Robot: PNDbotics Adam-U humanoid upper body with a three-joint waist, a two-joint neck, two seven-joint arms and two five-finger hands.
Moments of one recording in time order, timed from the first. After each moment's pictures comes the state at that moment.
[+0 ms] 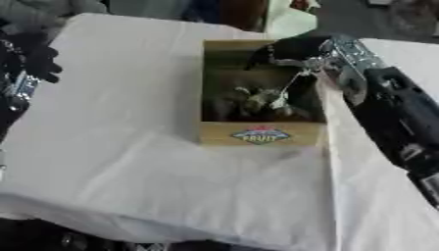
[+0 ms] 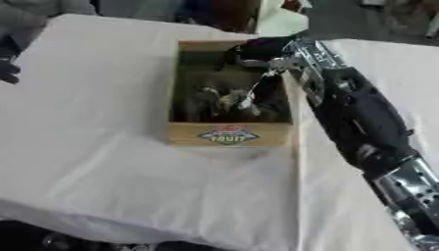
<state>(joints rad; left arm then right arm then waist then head) -0.33 0.33 -0.02 -1.83 -0.08 0.03 -0.08 -0.94 -0.38 0.26 -0.95 1.01 -0.66 0.50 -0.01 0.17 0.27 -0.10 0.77</state>
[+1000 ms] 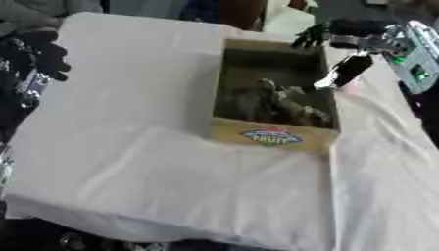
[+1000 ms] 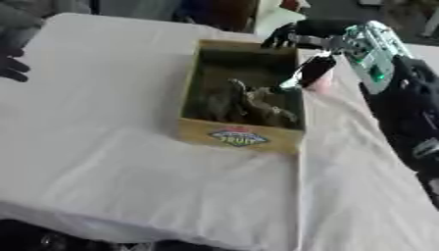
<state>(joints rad) -0.33 0.33 -0.01 -1.83 -0.08 0.03 -0.08 -0.91 -0.56 0.17 -1.01 0.64 -0.54 0.62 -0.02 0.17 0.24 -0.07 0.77</state>
